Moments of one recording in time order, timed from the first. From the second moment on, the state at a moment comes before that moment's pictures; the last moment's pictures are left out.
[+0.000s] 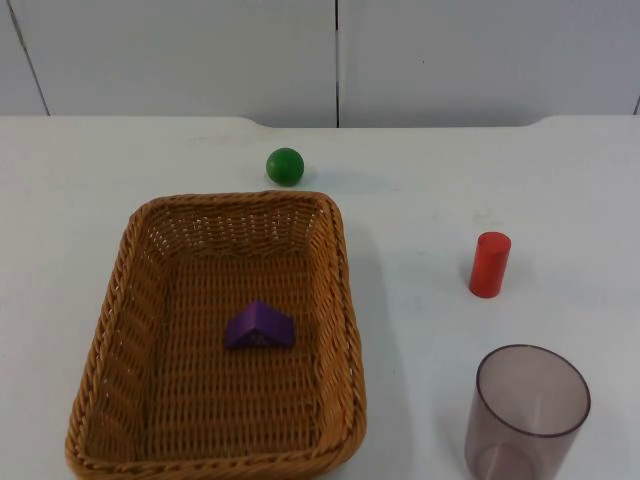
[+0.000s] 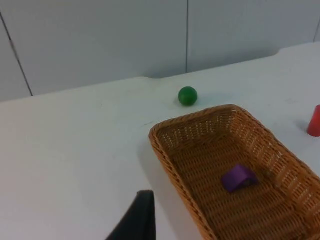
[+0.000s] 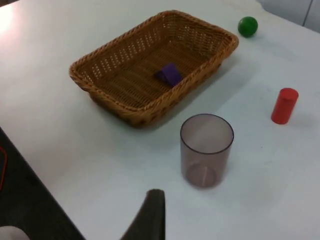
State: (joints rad) right arm 0.74 0.00 -0.52 0.01 1.08 -0.03; left arm -0.24 0.00 -0.52 -0.11 0.94 0.07
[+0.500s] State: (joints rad) right arm 0.74 0.00 -0.52 0.00 1.08 0.00; left arm -0.24 0.00 -0.52 -0.09 0.98 0.07
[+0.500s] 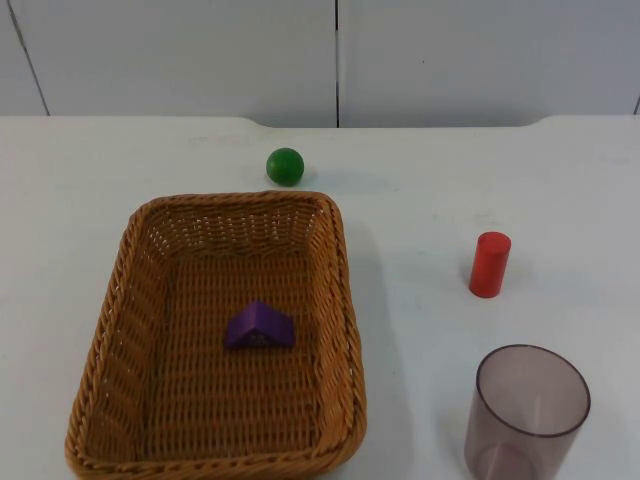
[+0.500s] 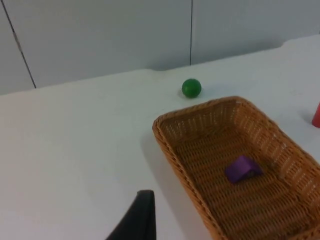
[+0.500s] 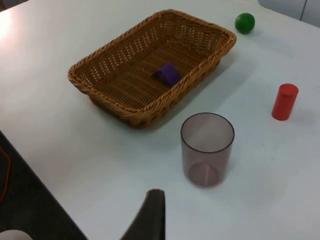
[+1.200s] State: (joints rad) right arm 0.74 0.00 -0.52 0.00 1.08 0.00; left arm -0.24 0.00 -0.50 -0.02 1.07 0.03
